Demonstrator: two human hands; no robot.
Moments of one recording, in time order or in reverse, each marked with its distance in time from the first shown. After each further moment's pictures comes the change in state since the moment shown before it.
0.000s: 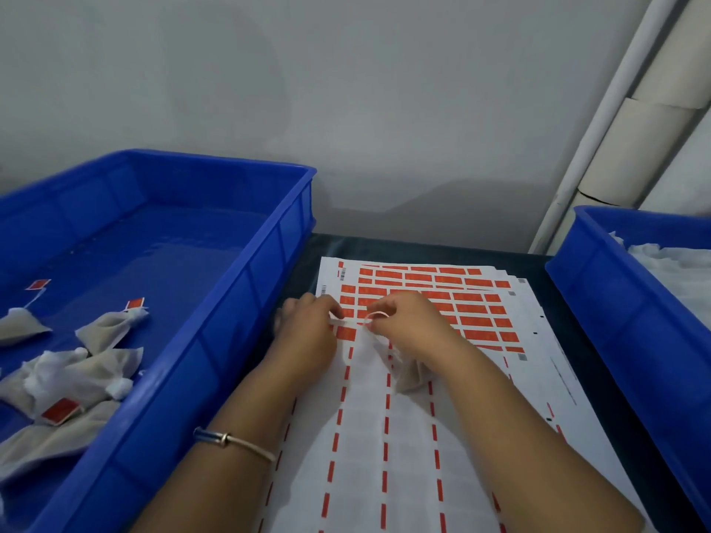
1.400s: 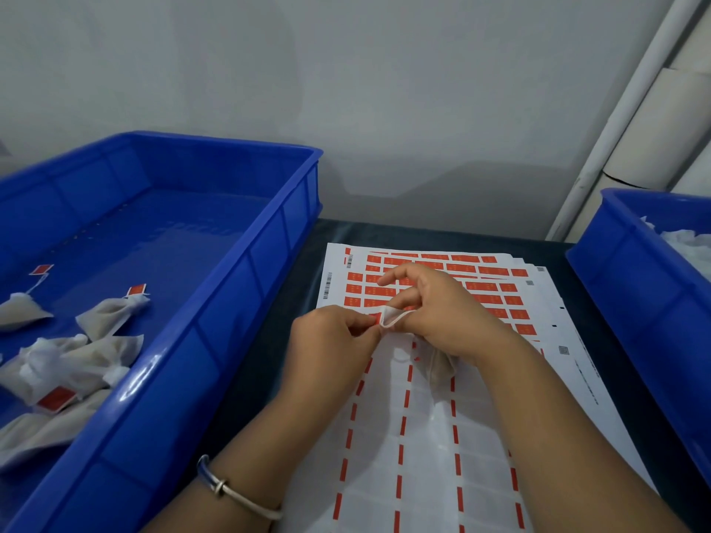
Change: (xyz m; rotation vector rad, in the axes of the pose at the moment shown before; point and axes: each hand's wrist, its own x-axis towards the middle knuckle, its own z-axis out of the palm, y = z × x) left_hand -0.049 0.017 0.000 -0.369 0.072 0.023; right_hand -0.010 0.016 -0.024 0.229 -0.112 -0.291
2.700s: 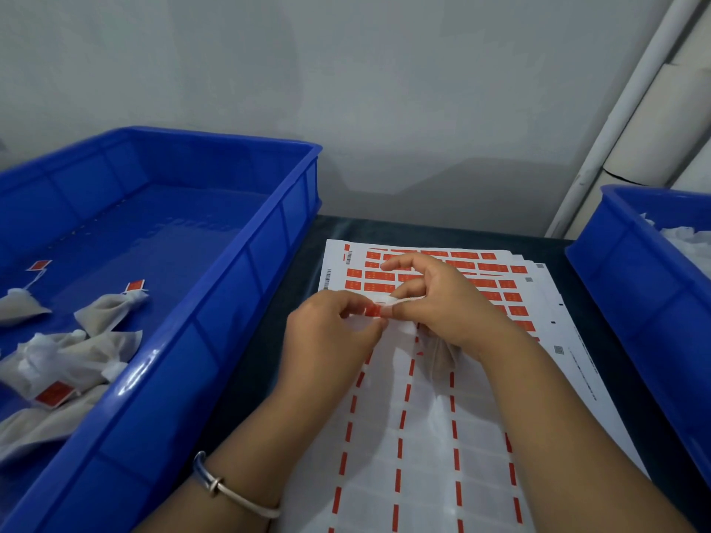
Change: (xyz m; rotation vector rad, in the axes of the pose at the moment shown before) left_hand -0.004 0.006 -0.005 -0.041 0.109 0.034; right_hand -0.002 -0.002 -0.005 0.054 0.022 0.002
